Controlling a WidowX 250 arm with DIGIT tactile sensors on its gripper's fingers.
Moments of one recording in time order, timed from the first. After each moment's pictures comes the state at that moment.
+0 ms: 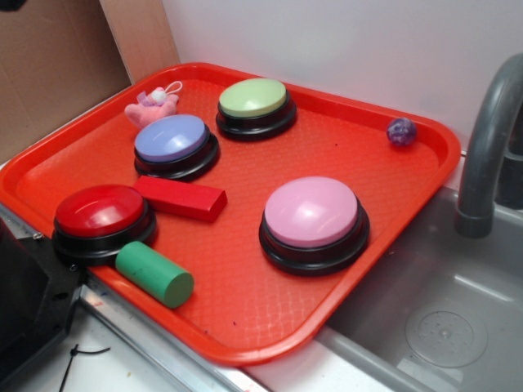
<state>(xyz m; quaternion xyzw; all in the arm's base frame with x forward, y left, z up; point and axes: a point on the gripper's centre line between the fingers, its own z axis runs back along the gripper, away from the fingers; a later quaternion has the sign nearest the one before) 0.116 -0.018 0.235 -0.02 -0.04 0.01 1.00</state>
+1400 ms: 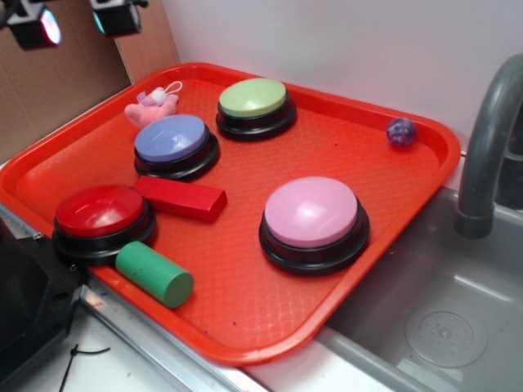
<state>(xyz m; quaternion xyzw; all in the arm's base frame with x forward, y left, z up) 0.212 0.087 0.134 0.05 -0.07 0.44 0.89</state>
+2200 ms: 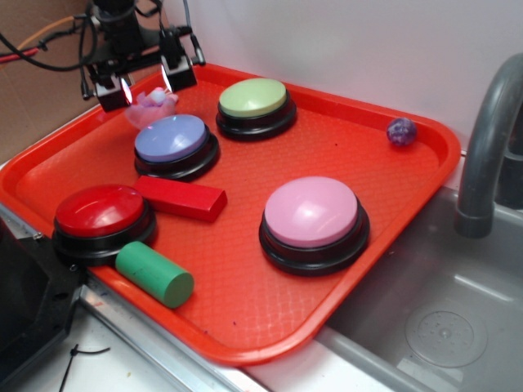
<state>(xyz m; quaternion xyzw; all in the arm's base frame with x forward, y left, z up) 0.262 0.119 0.039 0.05 -0.13 0.51 0.85</state>
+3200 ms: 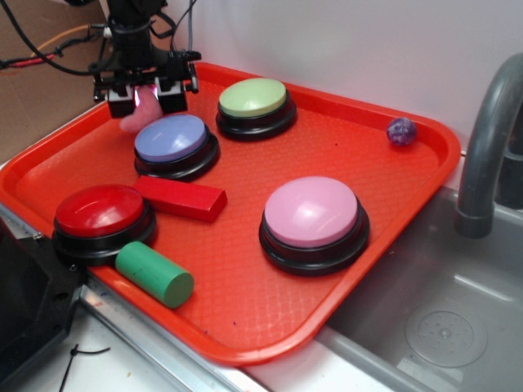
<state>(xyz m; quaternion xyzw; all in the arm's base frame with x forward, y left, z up) 0.257 0.105 0.056 0.09 -0.07 0.43 0.90</state>
